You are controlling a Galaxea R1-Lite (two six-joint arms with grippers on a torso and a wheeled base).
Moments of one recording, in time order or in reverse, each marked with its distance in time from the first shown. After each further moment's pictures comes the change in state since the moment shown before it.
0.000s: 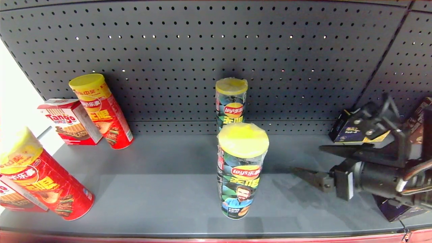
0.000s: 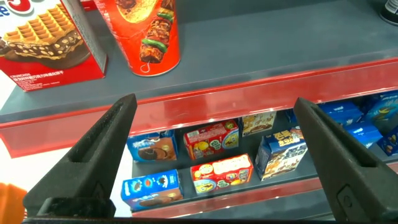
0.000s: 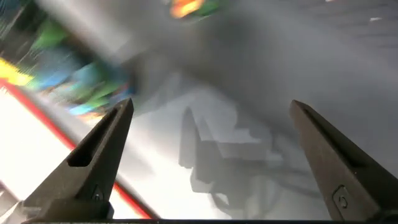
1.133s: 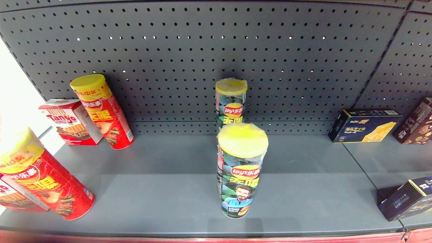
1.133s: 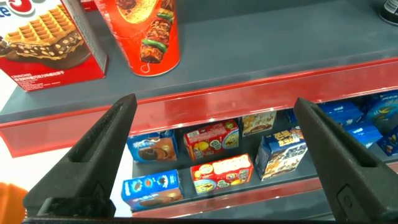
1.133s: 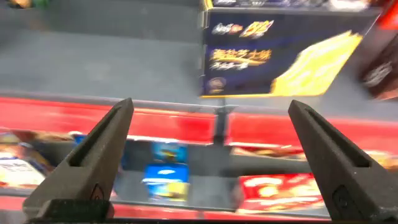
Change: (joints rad) left arm 0.000 0.000 0.000 0.001 0.000 0.000; right arm -0.616 -1.272 0.704 0.236 0.089 0.073
